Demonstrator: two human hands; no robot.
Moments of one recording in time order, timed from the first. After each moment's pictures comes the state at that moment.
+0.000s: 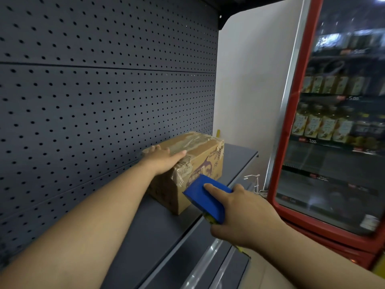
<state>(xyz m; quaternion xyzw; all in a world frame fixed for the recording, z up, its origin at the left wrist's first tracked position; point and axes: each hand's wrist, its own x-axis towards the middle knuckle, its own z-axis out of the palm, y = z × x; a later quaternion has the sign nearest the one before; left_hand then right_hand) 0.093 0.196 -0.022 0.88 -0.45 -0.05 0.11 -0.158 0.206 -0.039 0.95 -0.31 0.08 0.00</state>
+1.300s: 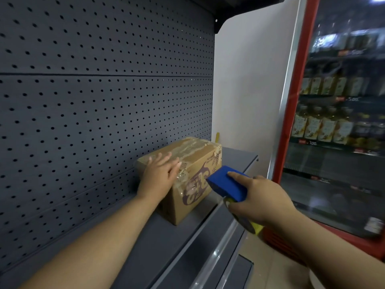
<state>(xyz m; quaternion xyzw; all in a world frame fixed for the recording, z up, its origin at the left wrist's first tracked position) 0.078 0.205 -0.057 0.78 -0.54 0.10 0.31 -0.166 0.139 -0.034 0.91 -0.38 0.18 -0.03</state>
